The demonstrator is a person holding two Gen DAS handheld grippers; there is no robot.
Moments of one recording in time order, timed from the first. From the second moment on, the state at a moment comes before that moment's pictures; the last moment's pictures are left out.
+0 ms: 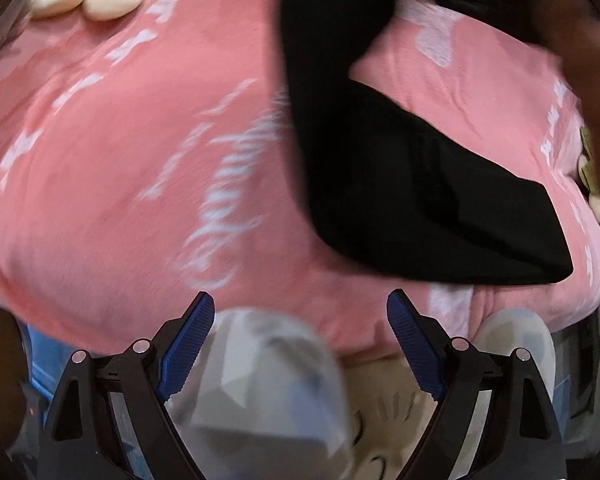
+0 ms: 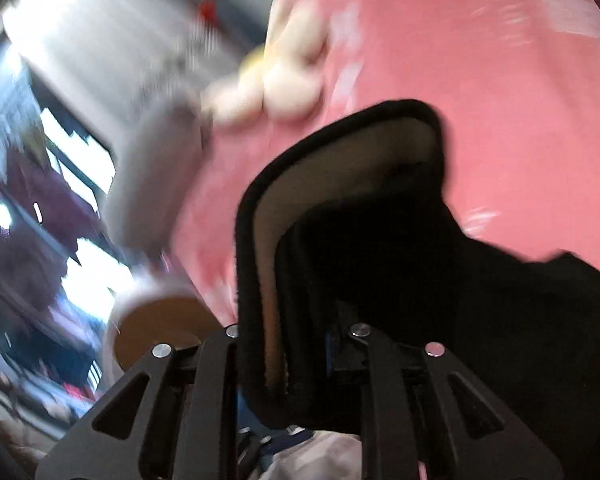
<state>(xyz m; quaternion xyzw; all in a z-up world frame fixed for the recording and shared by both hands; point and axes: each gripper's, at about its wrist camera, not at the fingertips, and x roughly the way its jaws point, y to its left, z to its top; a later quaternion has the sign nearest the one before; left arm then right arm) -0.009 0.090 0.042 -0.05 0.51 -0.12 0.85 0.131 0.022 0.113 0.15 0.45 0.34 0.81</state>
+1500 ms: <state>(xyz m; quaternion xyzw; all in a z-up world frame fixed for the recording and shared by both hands) 0.081 0.229 -0.001 -0.30 0.47 -0.03 0.83 0.015 -0.153 0.050 0.14 0.38 -0.04 0.91</state>
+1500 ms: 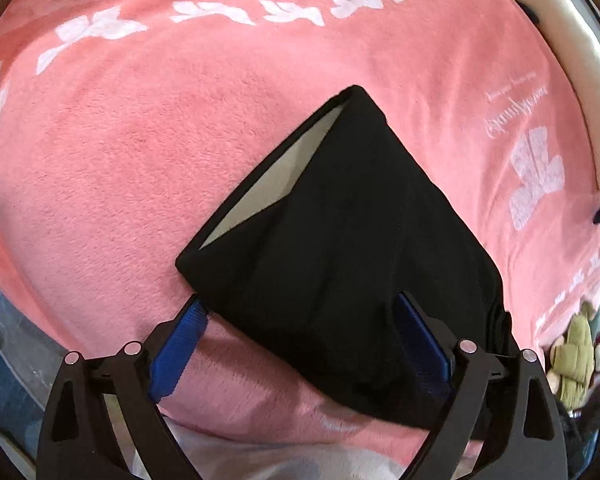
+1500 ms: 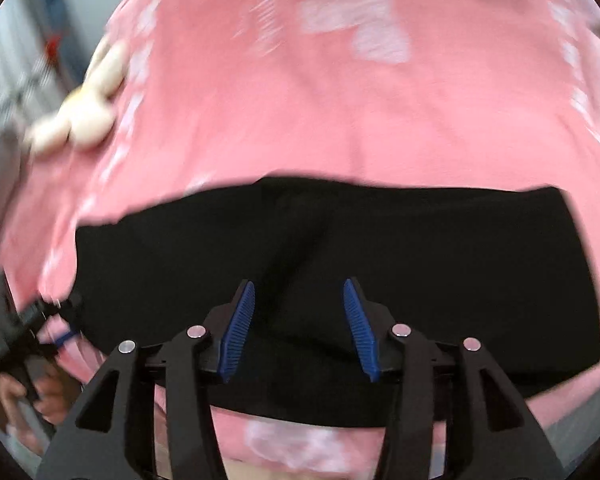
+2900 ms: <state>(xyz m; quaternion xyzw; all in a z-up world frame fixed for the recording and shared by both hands) 0.062 0.095 0.149 -0.20 0.35 -0.16 0.90 -0.051 -0.241 0.067 0.18 0.33 -0.06 0.93</state>
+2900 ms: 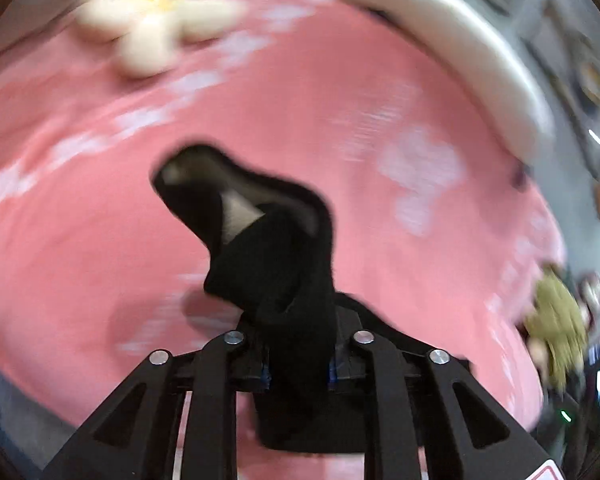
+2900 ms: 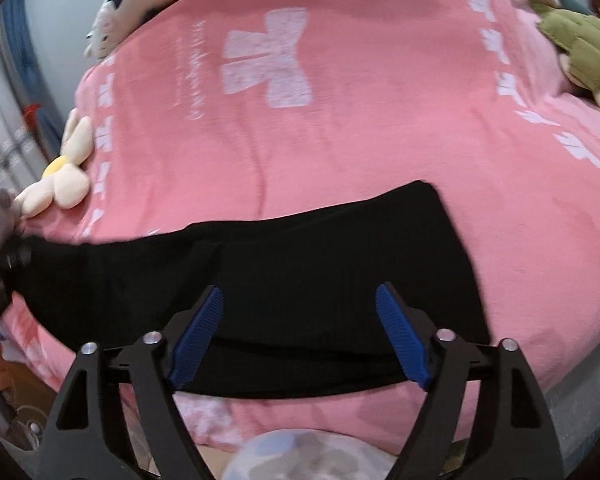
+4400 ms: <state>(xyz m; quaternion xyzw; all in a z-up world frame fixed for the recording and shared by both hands) 0.035 0.106 0.040 -0.07 0.50 -0.05 0.86 0.053 -0.099 0.072 0.18 0.40 0.14 0.89</state>
